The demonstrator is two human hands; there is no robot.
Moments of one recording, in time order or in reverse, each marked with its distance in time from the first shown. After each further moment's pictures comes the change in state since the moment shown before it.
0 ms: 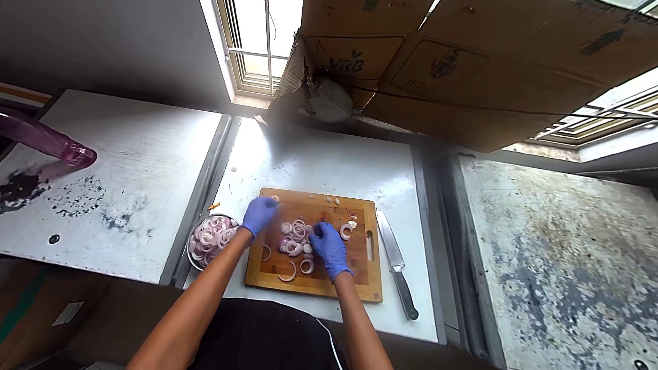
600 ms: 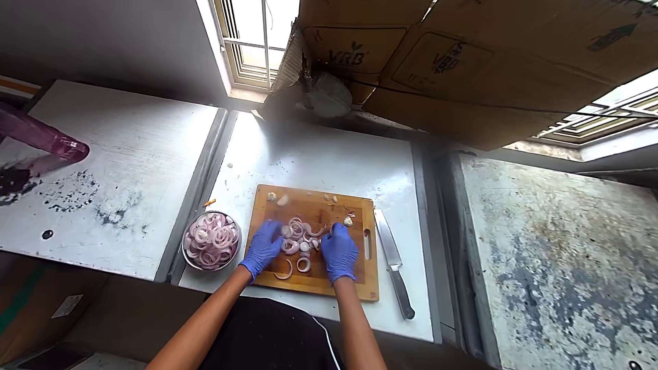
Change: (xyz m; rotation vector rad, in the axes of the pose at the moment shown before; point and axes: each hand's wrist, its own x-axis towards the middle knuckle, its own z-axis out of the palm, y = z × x) left_hand -0.048 -0.045 0.075 -0.030 0.021 0.174; right_hand -0.014 0.010 -0.005 -0.288 0.344 0.124
